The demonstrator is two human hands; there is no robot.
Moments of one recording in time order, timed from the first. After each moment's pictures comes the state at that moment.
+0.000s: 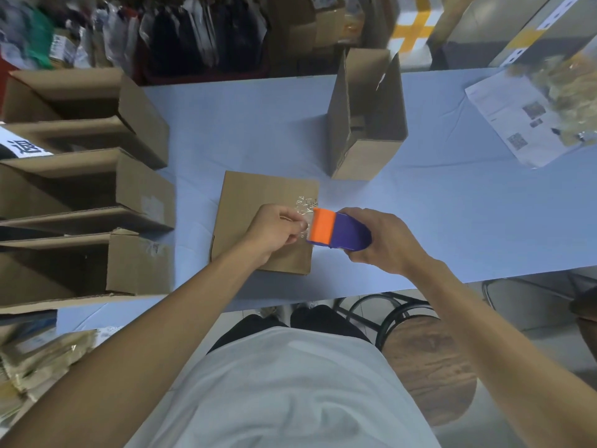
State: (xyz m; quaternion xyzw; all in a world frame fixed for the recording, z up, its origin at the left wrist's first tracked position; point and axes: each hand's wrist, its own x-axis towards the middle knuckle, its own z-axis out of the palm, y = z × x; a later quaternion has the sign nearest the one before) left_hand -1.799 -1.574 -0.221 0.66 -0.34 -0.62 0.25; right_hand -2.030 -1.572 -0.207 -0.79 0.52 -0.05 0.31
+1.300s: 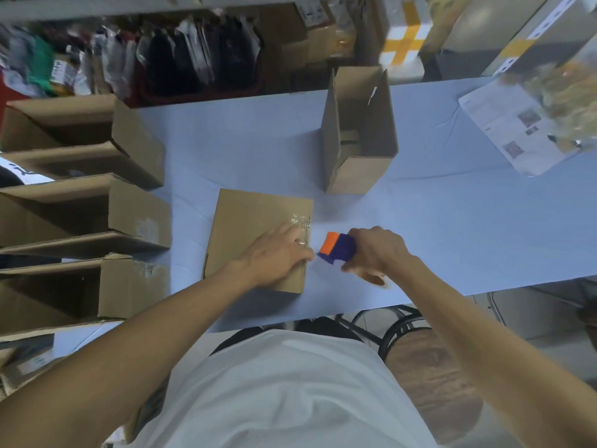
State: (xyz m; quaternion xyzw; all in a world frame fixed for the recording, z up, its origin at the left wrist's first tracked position) left_hand -1.794 -1.581 -0.249 0.45 -0.86 -0.24 -0.03; right_hand -2.028 -1.603 -0.241 -0.73 0.61 0.21 0.24
